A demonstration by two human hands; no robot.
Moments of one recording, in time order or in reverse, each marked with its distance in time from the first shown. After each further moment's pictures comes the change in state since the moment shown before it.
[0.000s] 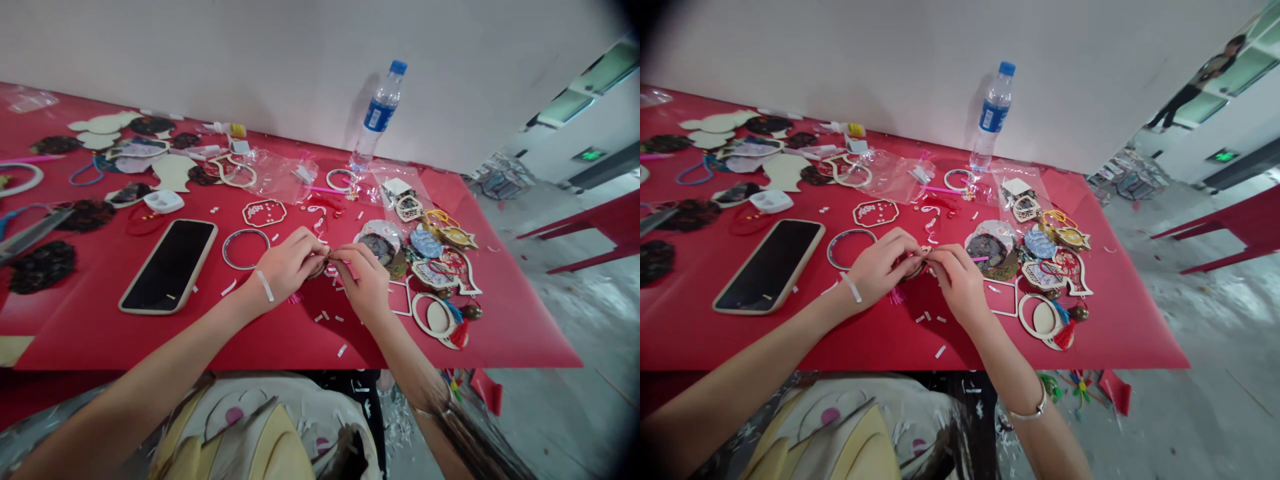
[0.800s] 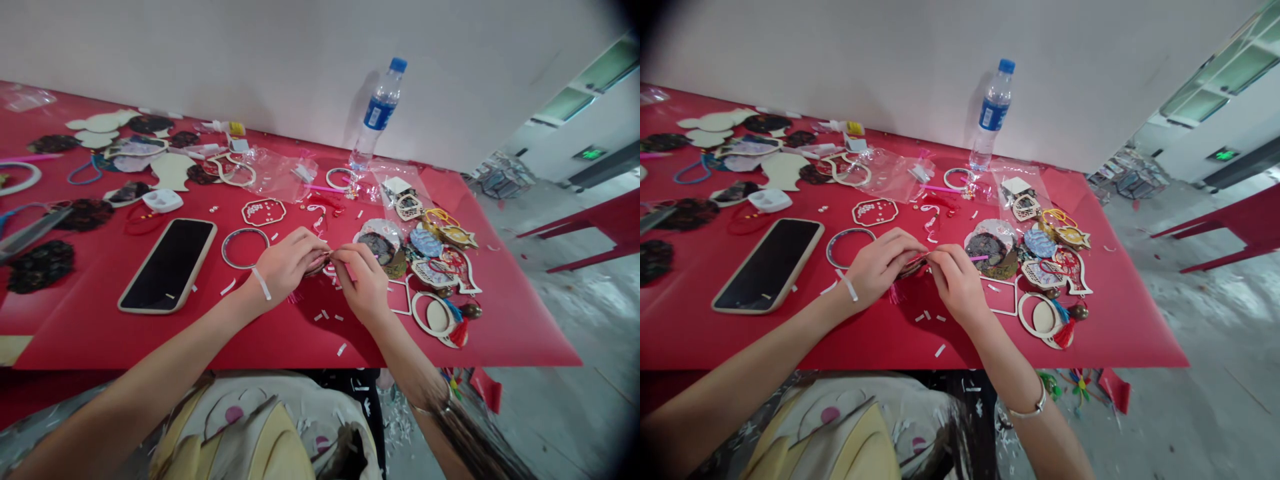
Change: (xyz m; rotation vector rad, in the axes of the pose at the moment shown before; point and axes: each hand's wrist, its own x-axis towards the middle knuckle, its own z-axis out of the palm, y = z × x) left_hand 0.000 -0.001 0.001 -0.025 0.044 0.057; right_hand -0.004 0.003 0.001 -0.044 0.002 -0.085
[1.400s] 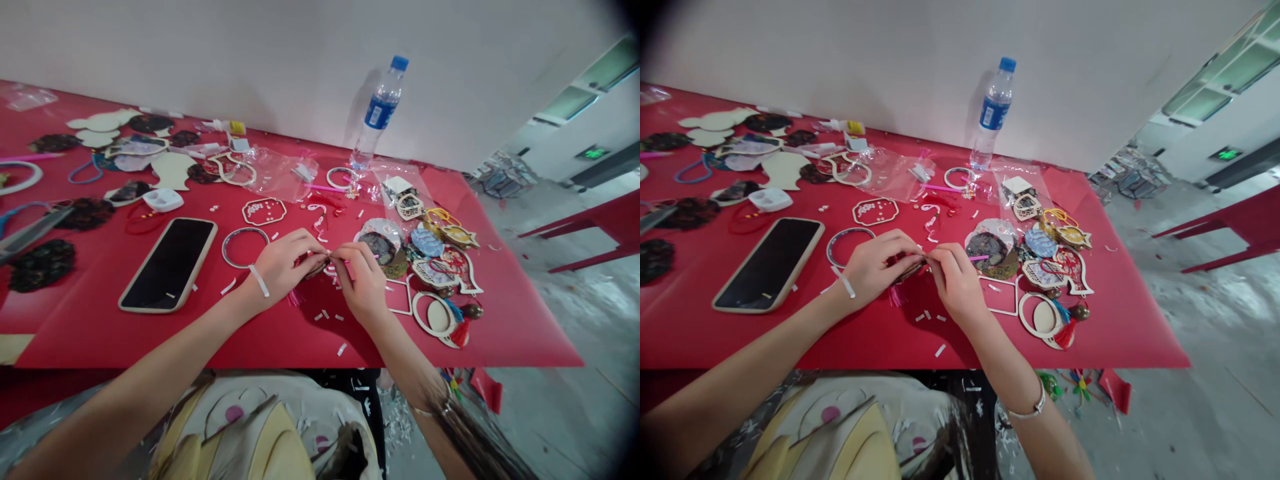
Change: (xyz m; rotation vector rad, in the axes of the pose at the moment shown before) left_hand 0.002 0.003 -0.002 -0.027 0.042 -0.017; right_hand 0.000 -0.003 0.002 -0.007 -0.001 0.028
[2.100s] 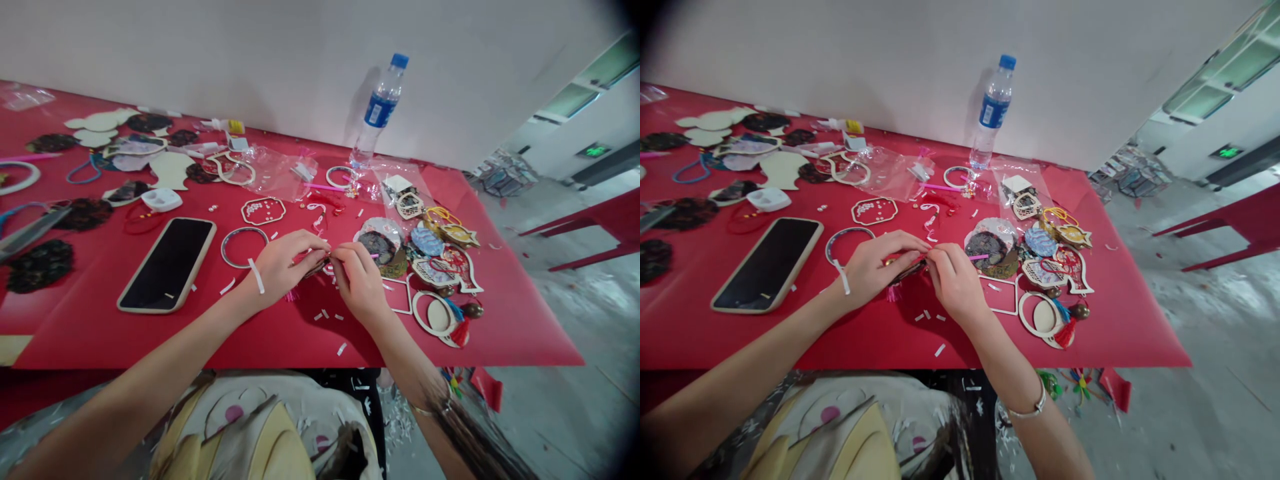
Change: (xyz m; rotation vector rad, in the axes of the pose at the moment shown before) left_hand 0.001 0.001 -0.002 -0.128 -0.040 -0.016; right_hand 0.001 0.004 0.000 -0.077 -0.069 -0.073
